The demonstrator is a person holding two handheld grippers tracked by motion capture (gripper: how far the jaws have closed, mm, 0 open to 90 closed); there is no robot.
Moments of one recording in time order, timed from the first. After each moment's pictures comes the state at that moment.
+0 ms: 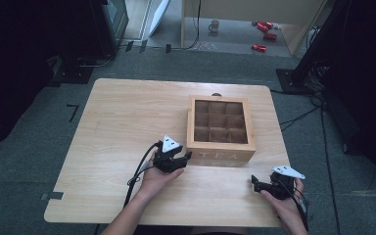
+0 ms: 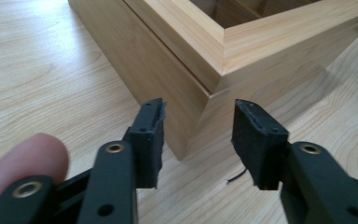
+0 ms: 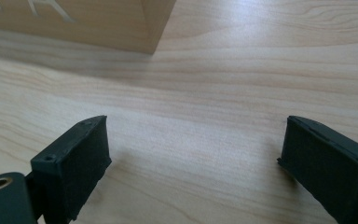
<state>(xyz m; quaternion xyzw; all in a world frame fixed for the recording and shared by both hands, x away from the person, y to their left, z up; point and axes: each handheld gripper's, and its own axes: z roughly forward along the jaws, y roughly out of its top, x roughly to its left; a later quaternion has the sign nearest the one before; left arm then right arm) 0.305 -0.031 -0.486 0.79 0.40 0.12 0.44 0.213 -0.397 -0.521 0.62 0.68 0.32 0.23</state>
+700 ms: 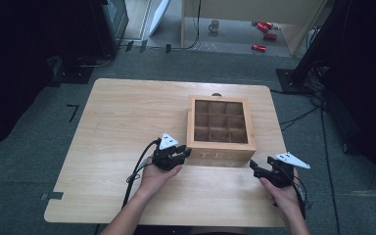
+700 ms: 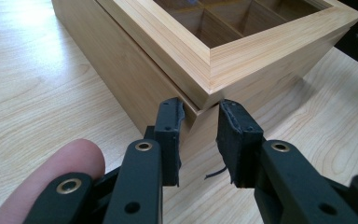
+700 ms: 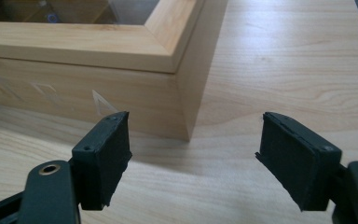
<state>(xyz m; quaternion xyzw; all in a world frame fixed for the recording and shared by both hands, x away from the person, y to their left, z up) 0.309 -0.026 -0.478 0.79 0.39 0.09 0.46 0.233 -0.387 -0.481 0.61 0.65 0.39 0.23</state>
